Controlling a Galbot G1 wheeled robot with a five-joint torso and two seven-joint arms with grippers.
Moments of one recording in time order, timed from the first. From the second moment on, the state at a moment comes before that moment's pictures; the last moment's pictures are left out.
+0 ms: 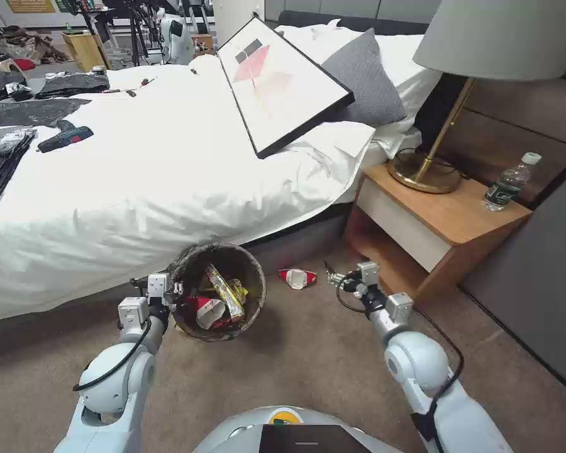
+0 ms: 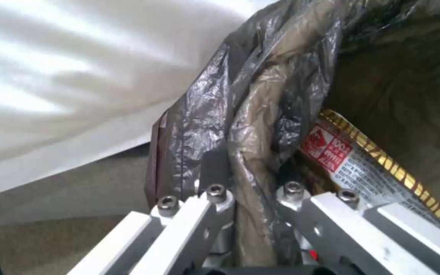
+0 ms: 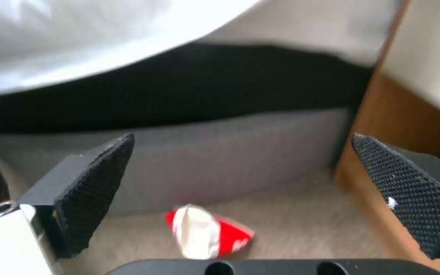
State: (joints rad) left arm 1.54 -1.42 -0.70 -2.24 -0.20 0.59 0.01; right arm -1.39 1.19 0.41 1.99 0.31 -0.24 -0.02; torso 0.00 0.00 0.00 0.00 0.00
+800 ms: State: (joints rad) left arm 1.55 -1.40 -0.70 -2.24 -0.22 0.59 0.01; right arm -1.16 1.14 0.25 1.69 0.34 -0.32 -0.12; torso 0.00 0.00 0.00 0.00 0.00
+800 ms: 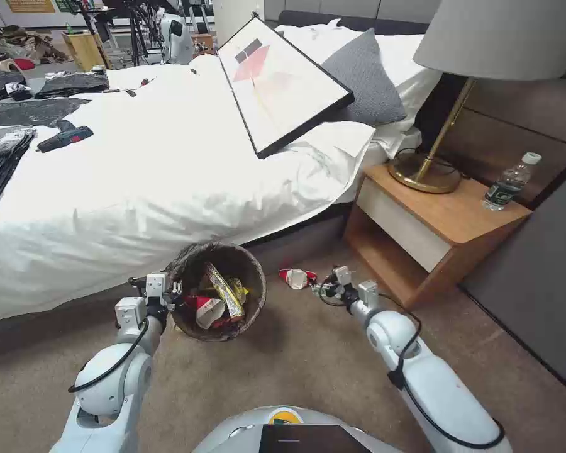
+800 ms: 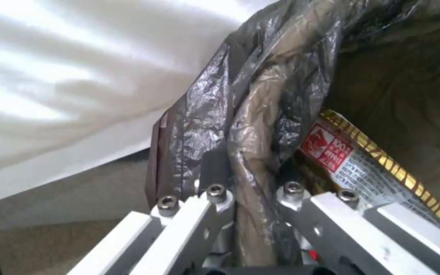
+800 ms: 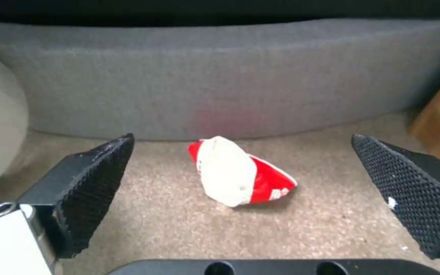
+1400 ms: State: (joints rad) left arm 1.54 -1.40 -0.70 -2.24 -0.23 0.59 0.01; right arm -0.96 1.17 0.13 1.42 0.28 -0.33 -0.19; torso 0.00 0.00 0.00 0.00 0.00
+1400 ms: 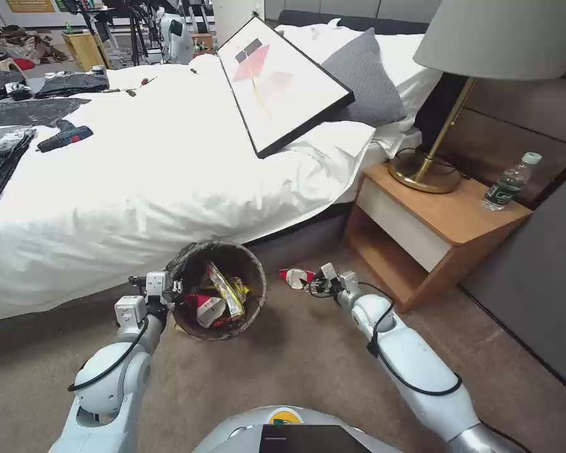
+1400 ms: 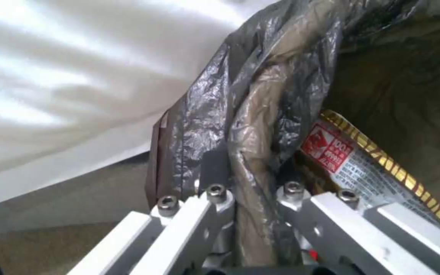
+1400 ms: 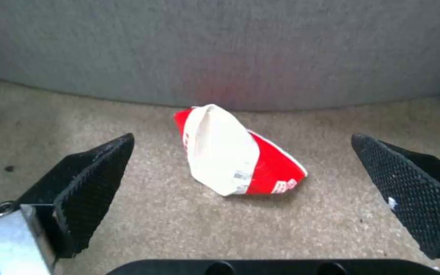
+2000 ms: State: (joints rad) left arm 1.54 -1.41 -0.70 -2.24 -0.22 0.58 0.01; right arm -0.82 1.23 0.10 1.16 0.23 -0.25 -0.26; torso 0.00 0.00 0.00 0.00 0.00
